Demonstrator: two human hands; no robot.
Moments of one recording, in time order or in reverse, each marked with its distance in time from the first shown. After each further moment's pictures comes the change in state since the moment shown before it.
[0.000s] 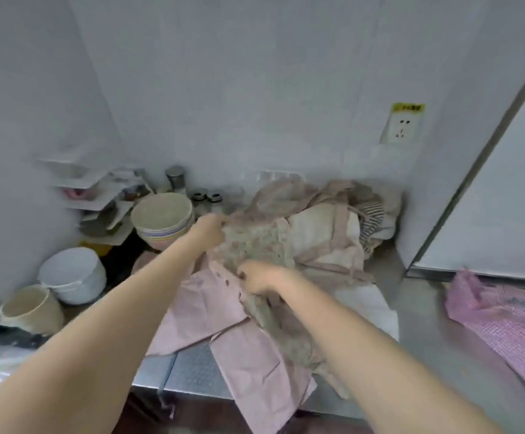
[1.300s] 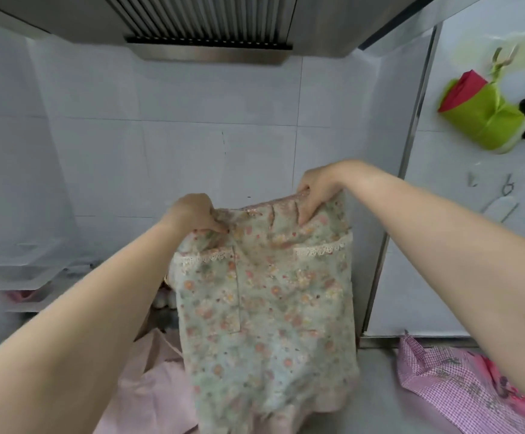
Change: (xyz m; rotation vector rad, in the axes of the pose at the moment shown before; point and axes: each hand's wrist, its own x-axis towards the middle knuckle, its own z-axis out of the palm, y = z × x) left_hand -0.007 0.123 -0.175 0.163 0.259 0.164; right_hand -0.217 0.049 -0.276 -0.379 0.402 0.268
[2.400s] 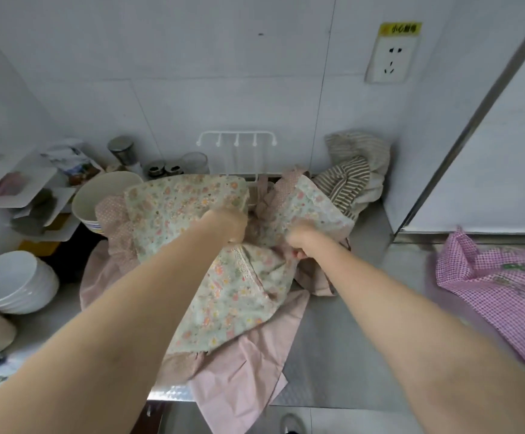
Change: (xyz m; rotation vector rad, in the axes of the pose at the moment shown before) left_hand 0.004 0.010 0.247 0.378 -0.766 0.020; right_hand 0.123 -0.065 0.335 0.859 -0.454 0.401
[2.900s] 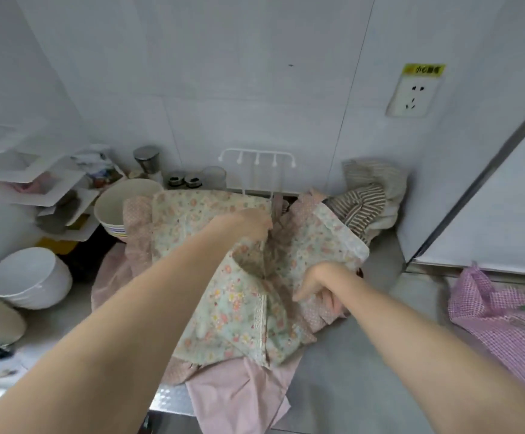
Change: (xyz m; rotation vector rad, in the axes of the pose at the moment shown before) left_hand -0.012 -0.011 -0.031 -0.458 0.127 0.142; right_hand -0.027 0.001 -0.009 -0.667 -0.342 0.132
